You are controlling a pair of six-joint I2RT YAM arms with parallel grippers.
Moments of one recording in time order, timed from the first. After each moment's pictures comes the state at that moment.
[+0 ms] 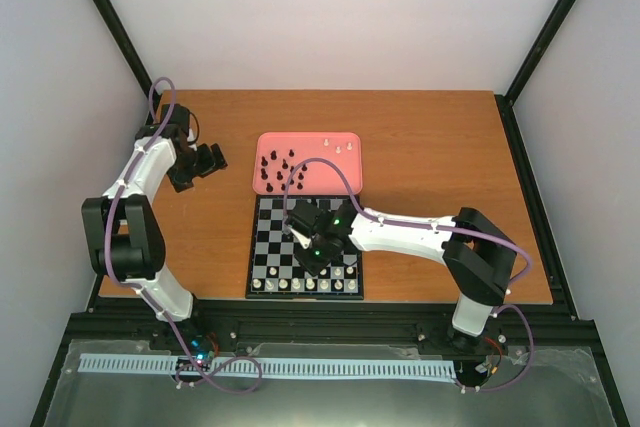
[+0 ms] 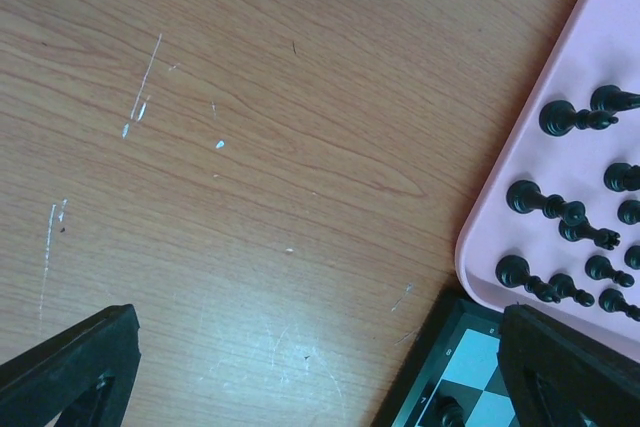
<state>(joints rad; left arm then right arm) 0.07 1.67 1.33 -0.91 0.13 -0.44 1.10 1.74 1.19 -0.67 -0.11 0.26</state>
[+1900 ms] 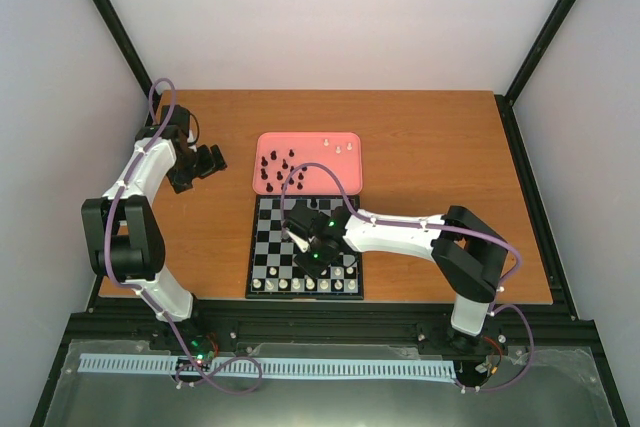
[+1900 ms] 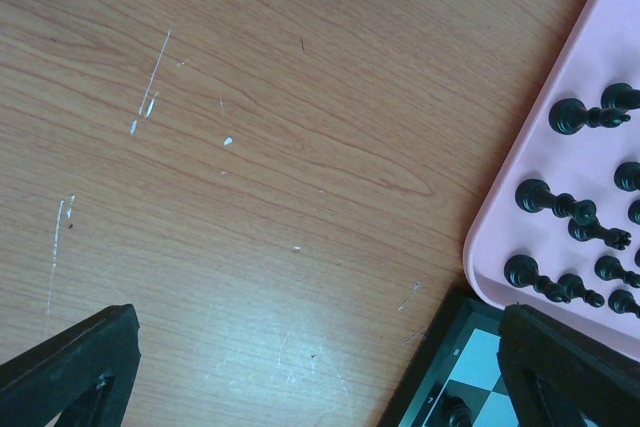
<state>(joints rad) 0.07 1.66 1.32 -0.91 0.12 -0.44 1.10 1.79 1.19 -0.66 -0.12 0.24</state>
